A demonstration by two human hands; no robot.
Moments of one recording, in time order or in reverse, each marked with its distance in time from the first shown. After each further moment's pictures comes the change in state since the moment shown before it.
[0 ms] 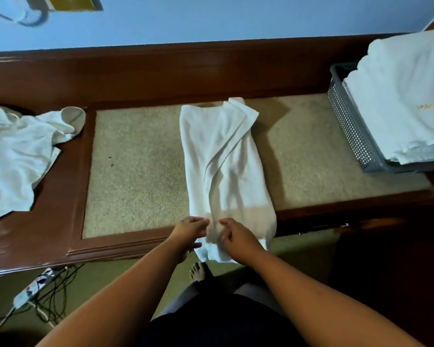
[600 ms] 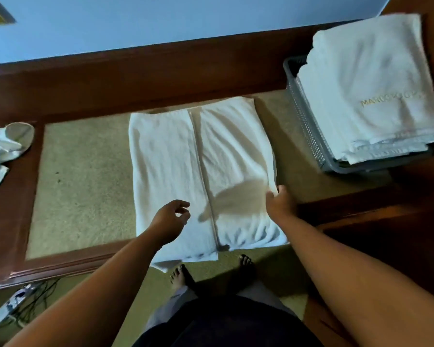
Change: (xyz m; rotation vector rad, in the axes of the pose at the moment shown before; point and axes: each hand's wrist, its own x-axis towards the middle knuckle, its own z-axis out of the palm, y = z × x) left_hand 0.018 0.062 0.116 0.618 0.149 0.371; right_hand 0.048 0.157 -0.206 0.250 0.464 0.400
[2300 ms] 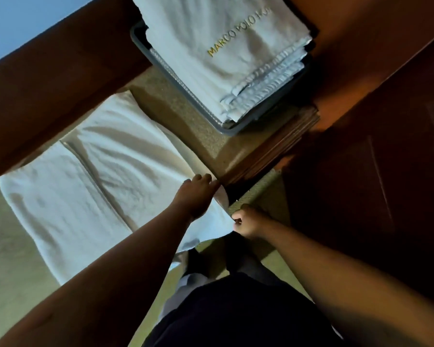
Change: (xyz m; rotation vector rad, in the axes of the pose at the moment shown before) left_hand 0.048 0.186 0.210 1.348 -0.358 0.861; right_hand -0.016 0.154 -0.060 -0.284 -0.463 -0.065
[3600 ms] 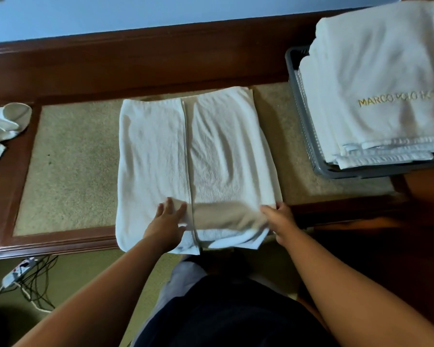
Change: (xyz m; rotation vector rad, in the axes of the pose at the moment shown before) left_hand -0.200 -0.058 0.130 -0.770 -0.074 -0.828; right_hand 0.045 -0.102 -0.012 0.767 0.209 0.181
